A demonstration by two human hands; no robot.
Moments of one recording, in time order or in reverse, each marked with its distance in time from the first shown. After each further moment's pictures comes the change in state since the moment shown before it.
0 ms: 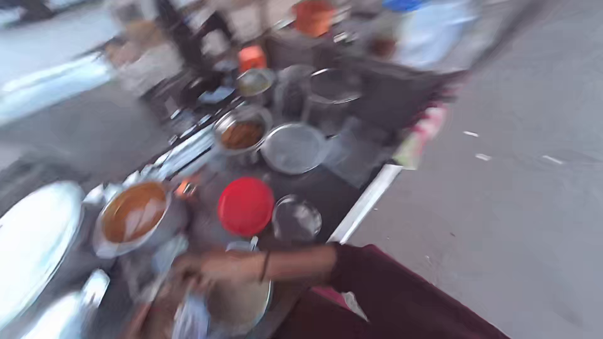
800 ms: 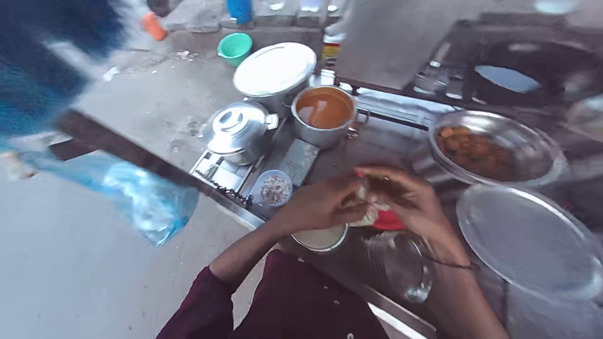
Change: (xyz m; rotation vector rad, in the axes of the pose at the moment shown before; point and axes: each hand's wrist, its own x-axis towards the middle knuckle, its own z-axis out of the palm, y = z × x) left_hand -0.005 0.034 -0.012 0.316 -0.216 0.193; right_hand 0.029 -0.053 -0.038 -0.490 -0.417 -0.337
